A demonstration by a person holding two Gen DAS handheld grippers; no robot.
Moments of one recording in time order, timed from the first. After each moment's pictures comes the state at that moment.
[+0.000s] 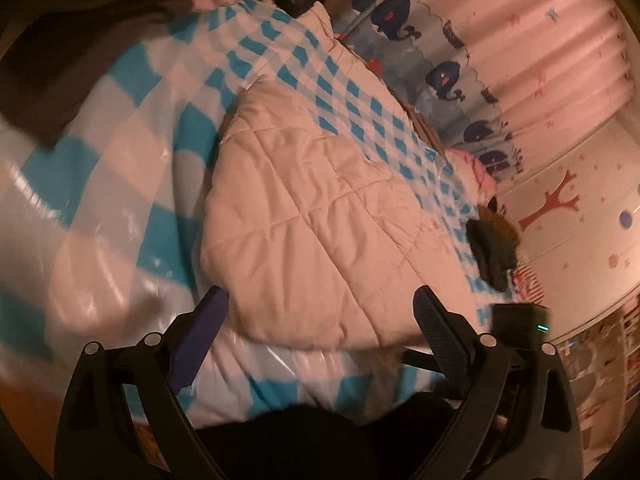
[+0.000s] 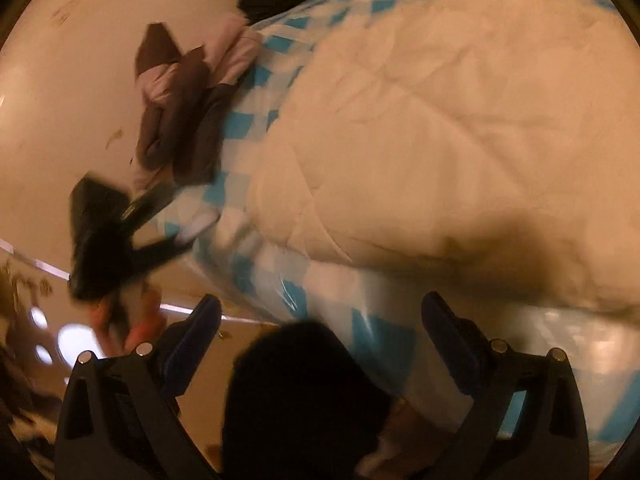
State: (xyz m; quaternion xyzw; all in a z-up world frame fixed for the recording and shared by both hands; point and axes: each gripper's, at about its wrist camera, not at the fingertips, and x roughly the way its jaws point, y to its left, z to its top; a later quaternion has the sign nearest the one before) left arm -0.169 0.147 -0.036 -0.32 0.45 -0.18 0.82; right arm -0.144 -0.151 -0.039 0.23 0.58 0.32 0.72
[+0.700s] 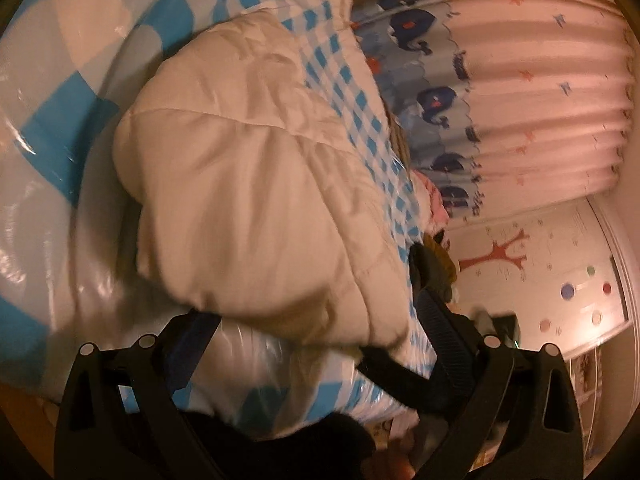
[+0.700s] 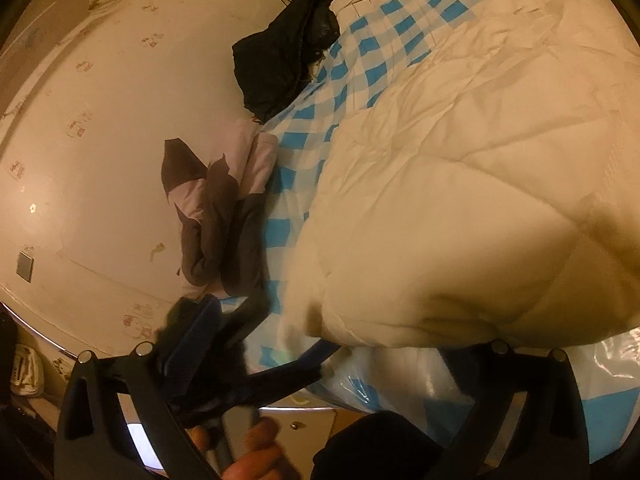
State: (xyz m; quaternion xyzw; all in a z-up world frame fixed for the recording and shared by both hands) left arm -0.148 0.094 -0.101 -0.48 0.44 -0.20 0.73; right arm -0.132 -0.163 -0.027 0.40 0.46 0.29 0.73
